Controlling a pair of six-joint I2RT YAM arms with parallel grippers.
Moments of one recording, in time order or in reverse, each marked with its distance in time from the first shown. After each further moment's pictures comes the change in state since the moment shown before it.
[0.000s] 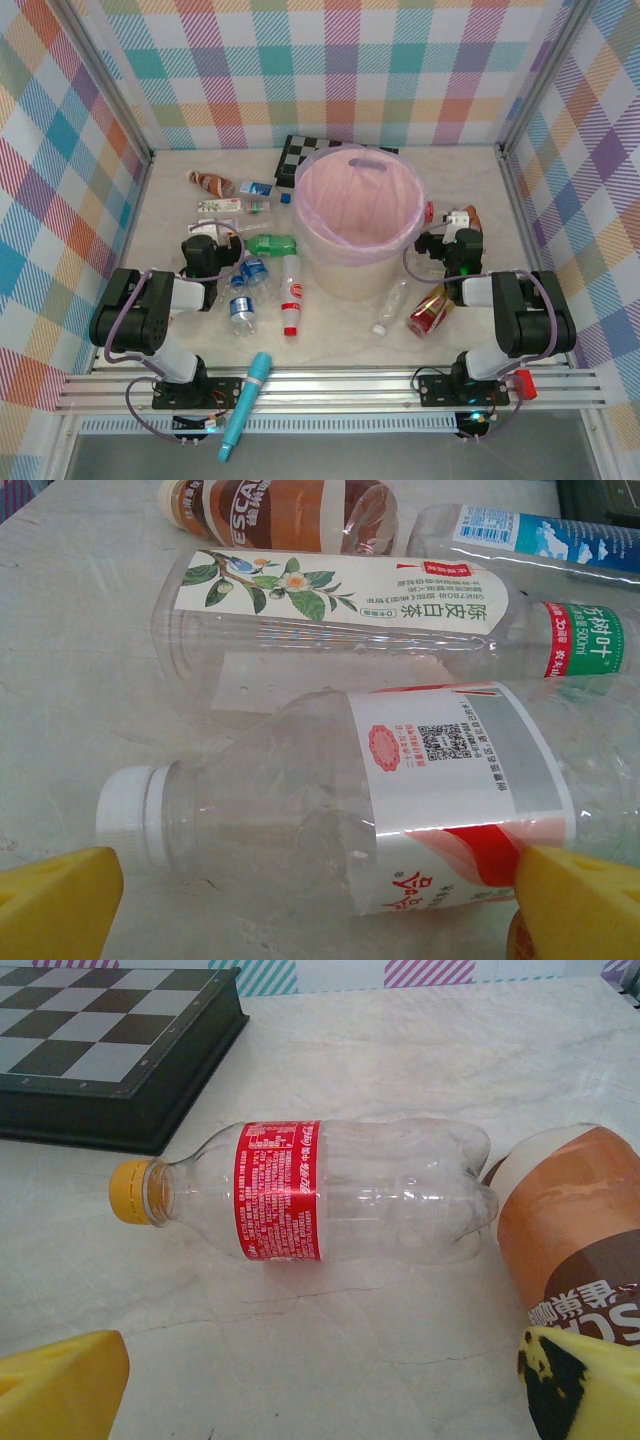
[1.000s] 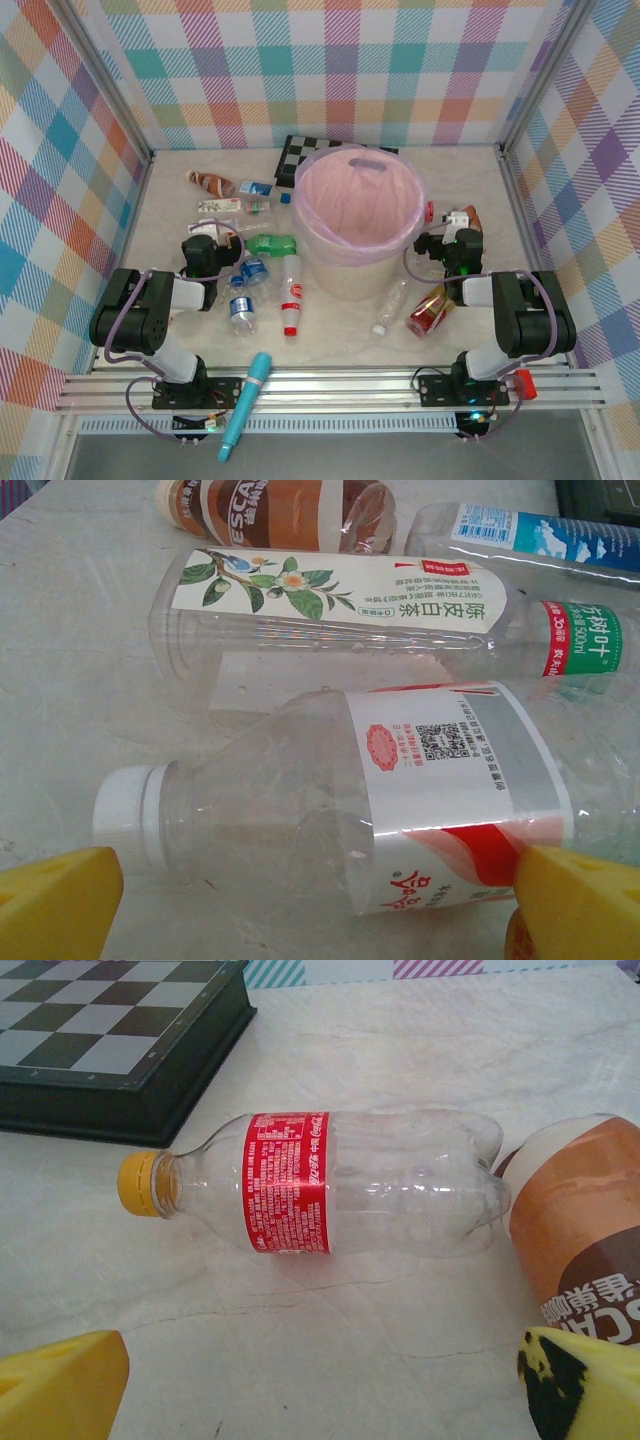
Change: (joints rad) left arm 0.000 -0.004 0.006 -0.019 0.008 0.001; right arm -0.007 -0.002 0.008 -0.034 -0.019 0.004
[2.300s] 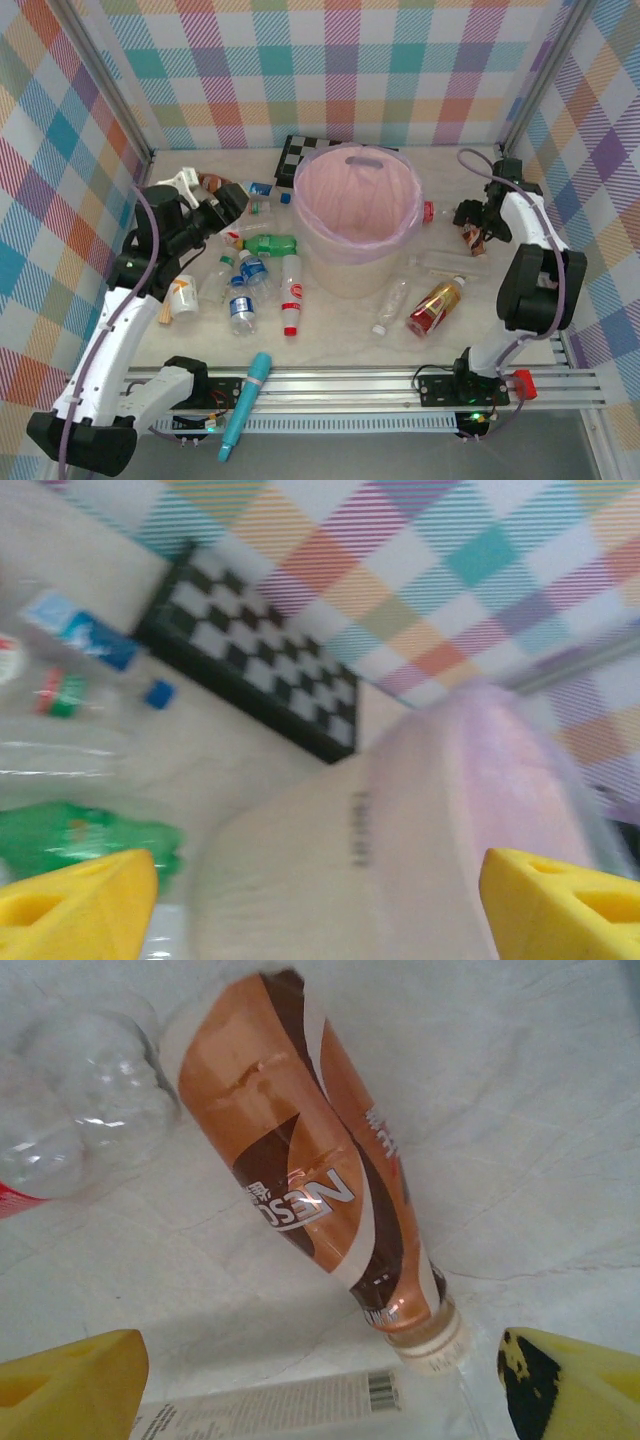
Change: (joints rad) left arm -0.165 -0.635 0.706 -1.232 0.418 -0.679; right arm -0.217 0.191 0.930 -1.558 0.040 0.116
